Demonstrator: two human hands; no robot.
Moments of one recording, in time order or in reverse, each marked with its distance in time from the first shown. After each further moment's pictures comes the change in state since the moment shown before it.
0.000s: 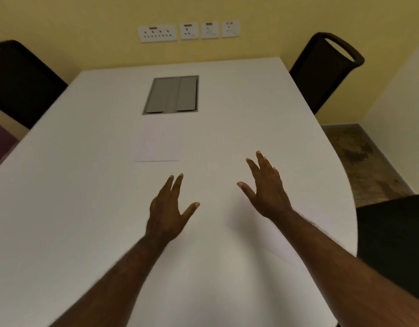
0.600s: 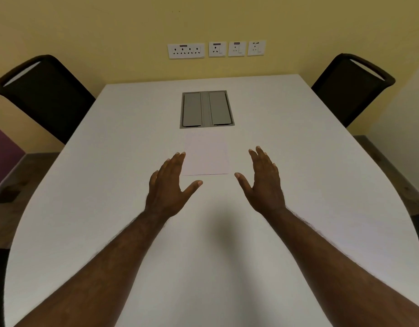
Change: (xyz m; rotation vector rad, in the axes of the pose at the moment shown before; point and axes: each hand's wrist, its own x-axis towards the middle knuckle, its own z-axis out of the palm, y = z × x) left_hand 0.077 -0.179 -0.165 -0.010 0.071 0.128; right_hand 0.072 -0.239 0.083 0.052 0.217 0.068
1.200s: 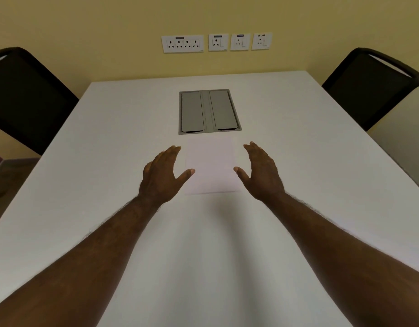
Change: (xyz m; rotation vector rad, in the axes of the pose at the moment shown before) left_hand 0.143 -0.087 0.041 0.003 -0.040 0.006; right_hand 0.132 0.020 0.089 -0.085 -0.096 0.027
